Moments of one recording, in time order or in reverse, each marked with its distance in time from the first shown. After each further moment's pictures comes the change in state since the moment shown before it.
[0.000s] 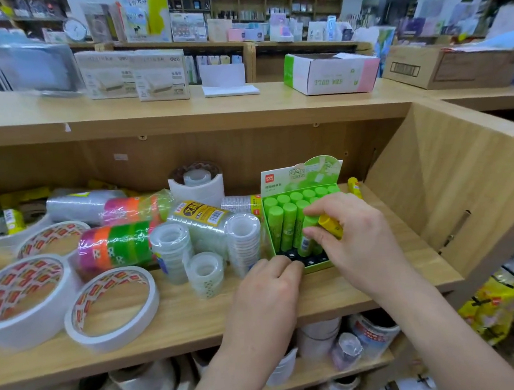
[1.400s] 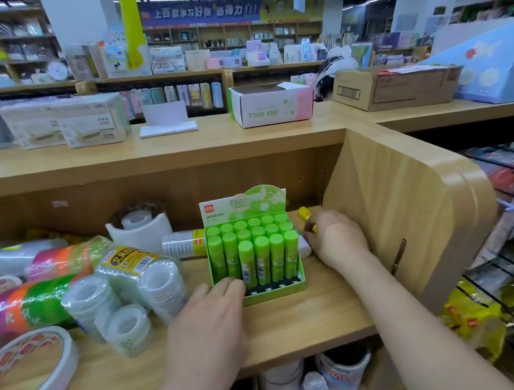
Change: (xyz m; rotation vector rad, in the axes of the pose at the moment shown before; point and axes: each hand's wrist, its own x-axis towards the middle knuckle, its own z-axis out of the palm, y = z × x) left_hand 0.037 0.032 -0.003 0.293 -0.082 -0.117; right_hand 0.041 0.132 0.004 -0.350 -0.427 0.604
